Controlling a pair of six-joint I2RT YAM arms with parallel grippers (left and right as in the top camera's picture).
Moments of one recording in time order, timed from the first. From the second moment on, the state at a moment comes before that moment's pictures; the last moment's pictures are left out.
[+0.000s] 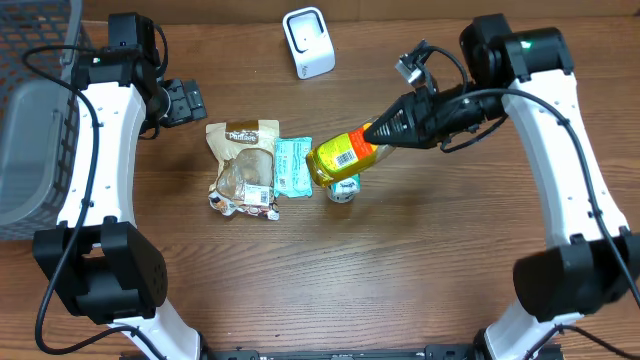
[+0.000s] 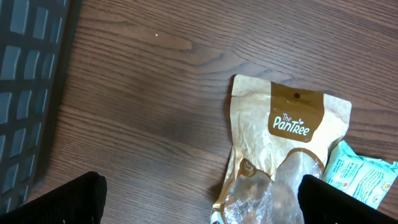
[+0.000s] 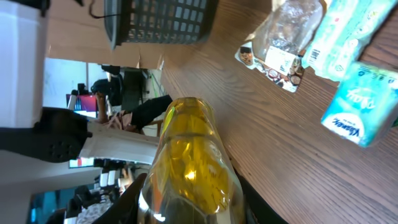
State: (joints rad) left arm 0.08 1.89 1.78 -1.14 -0.06 -0.25; right arm 0.15 1.83 1.94 -1.64 -1.09 -0.22
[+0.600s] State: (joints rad) left arm 0.08 1.89 1.78 -1.14 -0.06 -0.25; right arm 0.16 1.64 1.94 -1.35 -0.76 -0.02
